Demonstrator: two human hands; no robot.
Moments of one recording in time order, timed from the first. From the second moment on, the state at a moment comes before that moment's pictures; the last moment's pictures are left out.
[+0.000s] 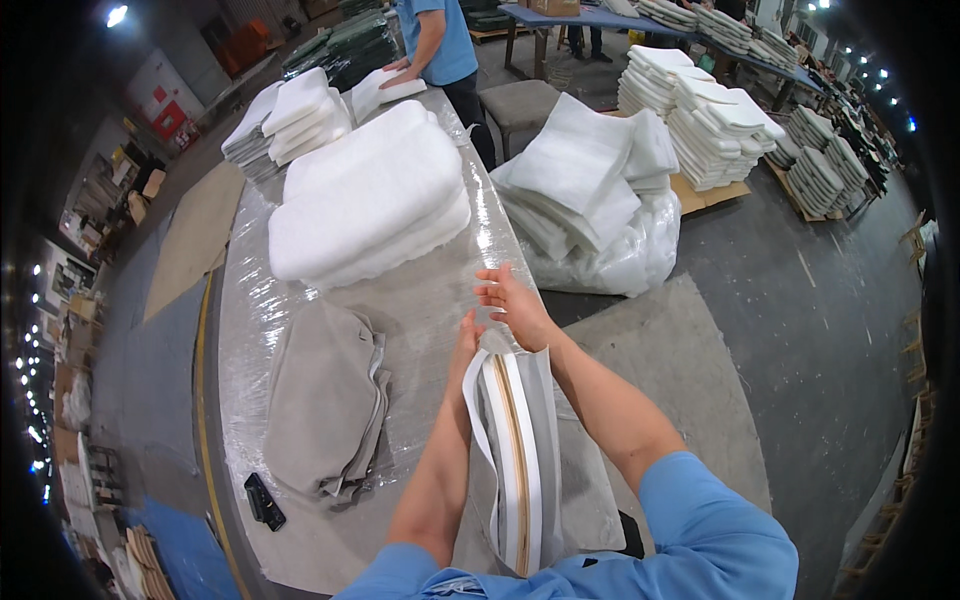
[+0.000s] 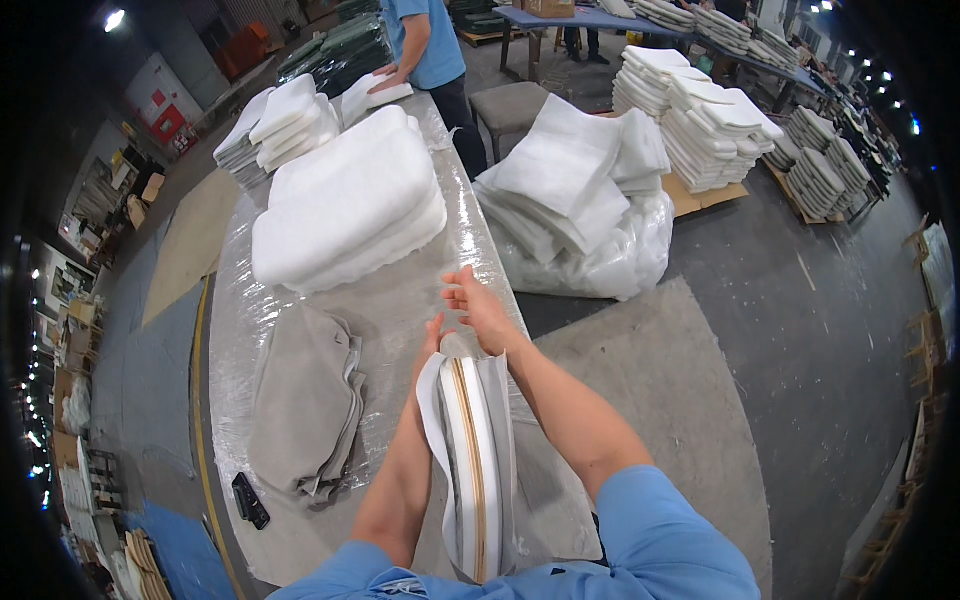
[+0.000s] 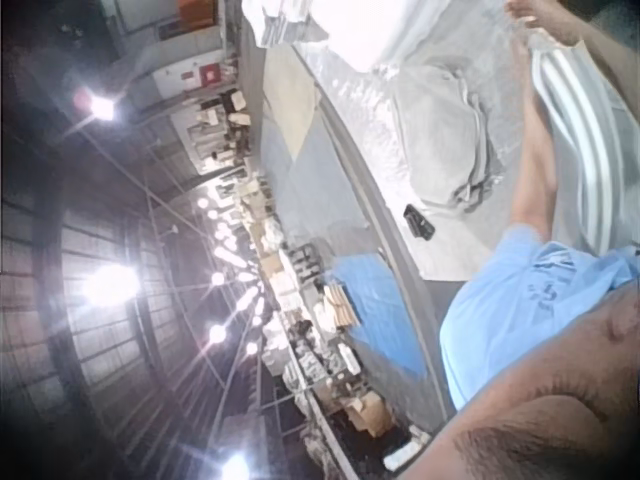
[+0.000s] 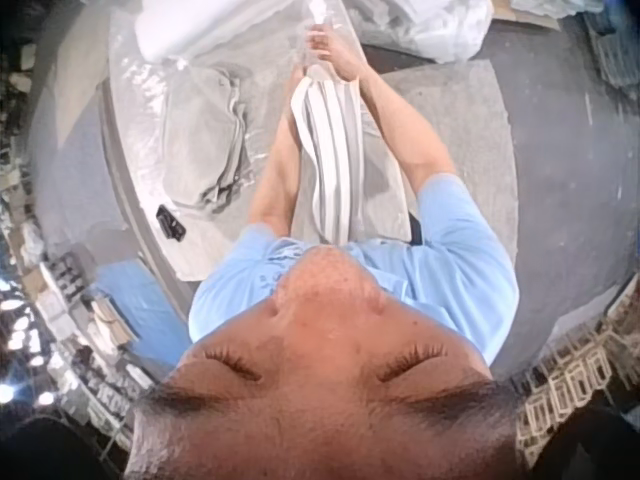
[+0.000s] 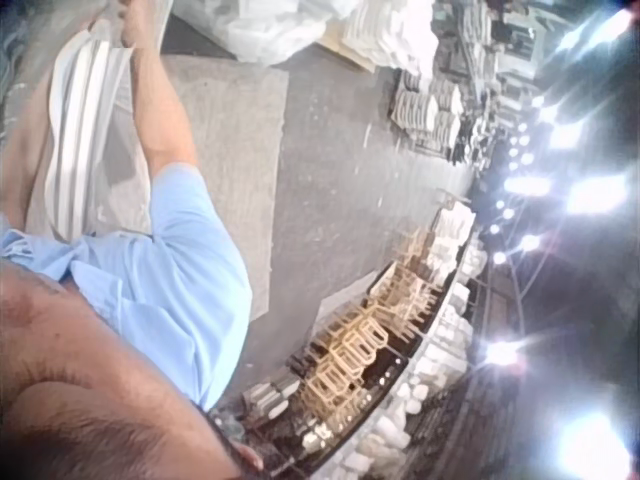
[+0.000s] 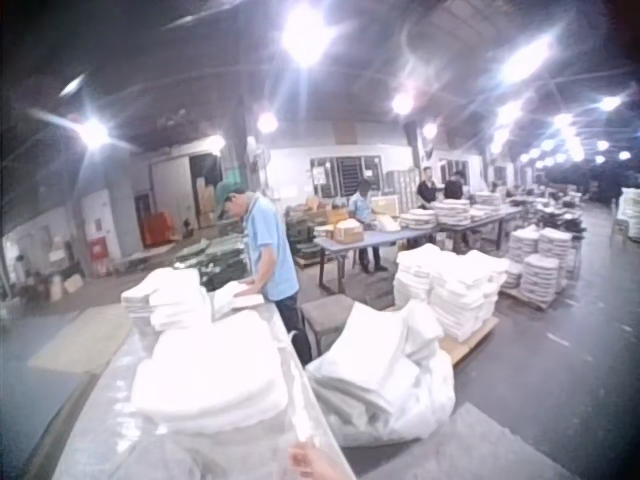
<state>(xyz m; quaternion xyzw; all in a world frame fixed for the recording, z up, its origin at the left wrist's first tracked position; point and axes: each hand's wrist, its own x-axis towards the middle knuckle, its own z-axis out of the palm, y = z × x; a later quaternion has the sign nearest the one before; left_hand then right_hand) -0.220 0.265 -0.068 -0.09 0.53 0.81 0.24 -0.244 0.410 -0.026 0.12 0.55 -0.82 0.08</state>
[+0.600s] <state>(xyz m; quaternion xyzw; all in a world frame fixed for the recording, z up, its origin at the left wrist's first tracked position) -0.224 0.279 -0.070 0.03 0.50 0.84 0.21 -0.234 0.379 -0.055 0.05 0.60 -0.79 -0.07</state>
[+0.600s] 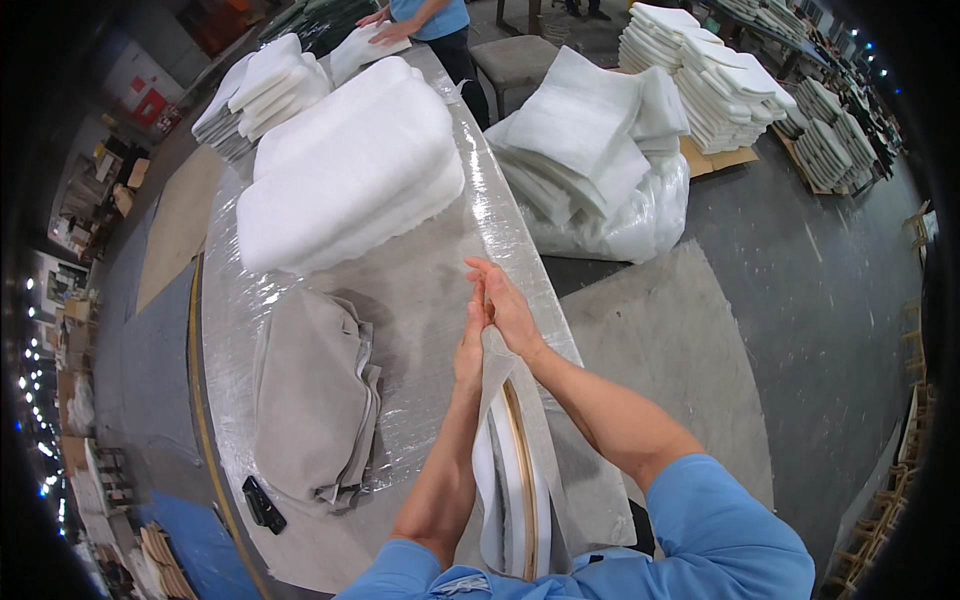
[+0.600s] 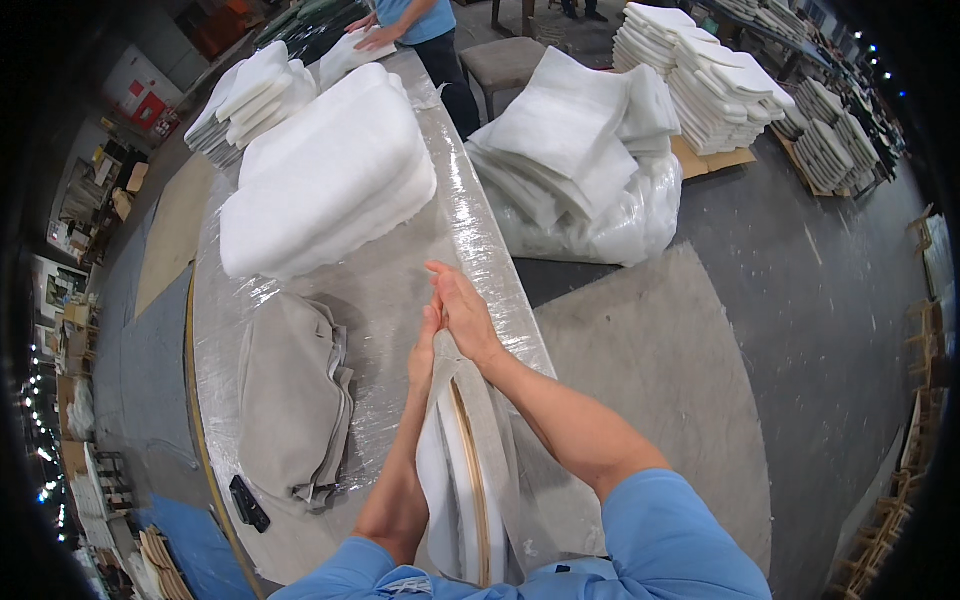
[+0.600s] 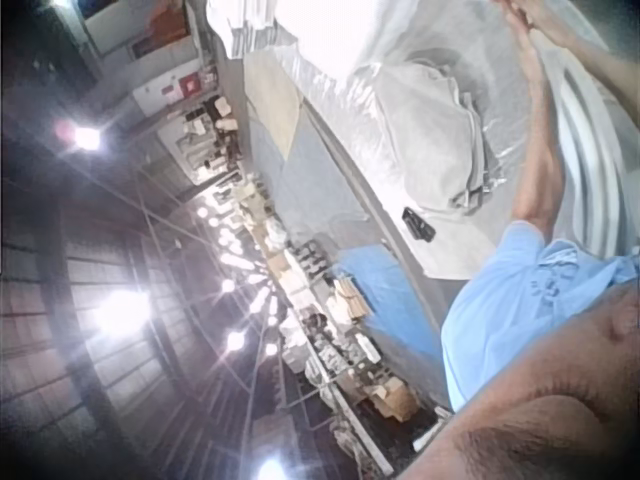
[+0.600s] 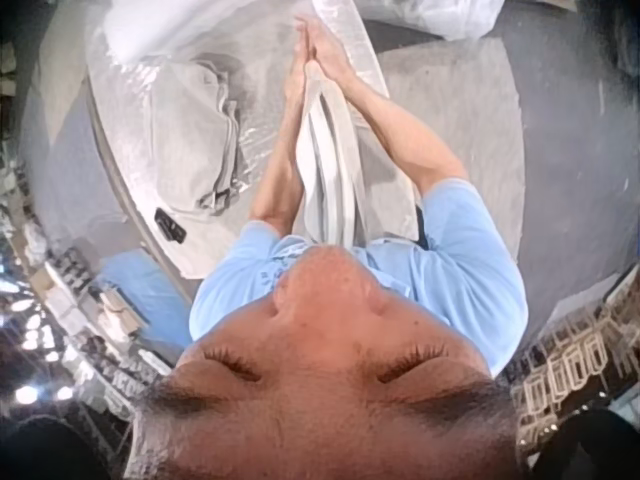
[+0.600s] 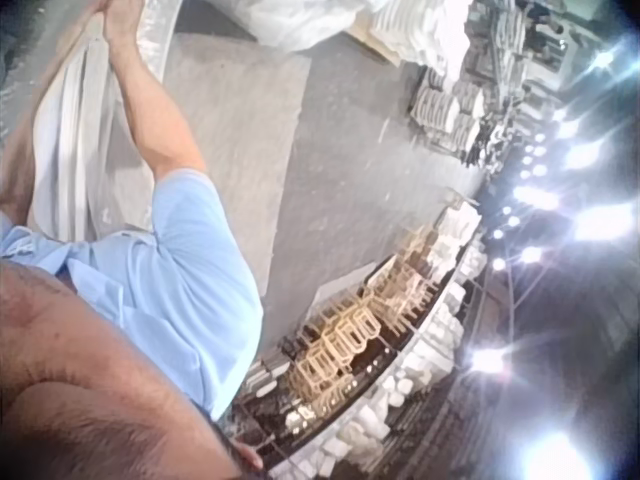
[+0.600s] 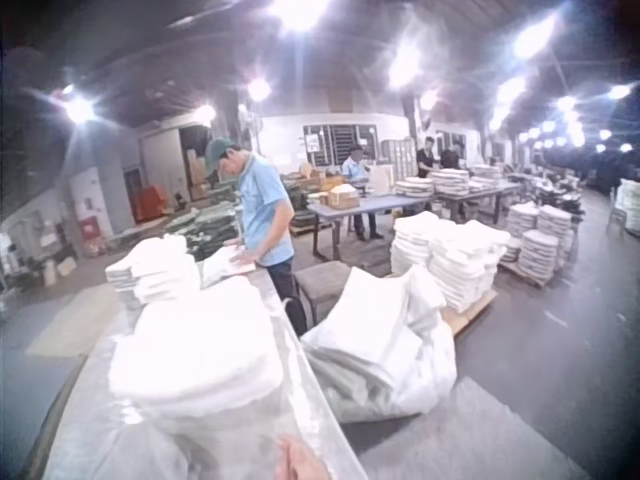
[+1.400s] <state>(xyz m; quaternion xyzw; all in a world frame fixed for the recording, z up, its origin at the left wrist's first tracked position) -0.184 0.265 -0.004 0.01 0.68 0.71 0.21 -0.241 0.376 -0.078 0.06 0.65 -0.76 -0.07</state>
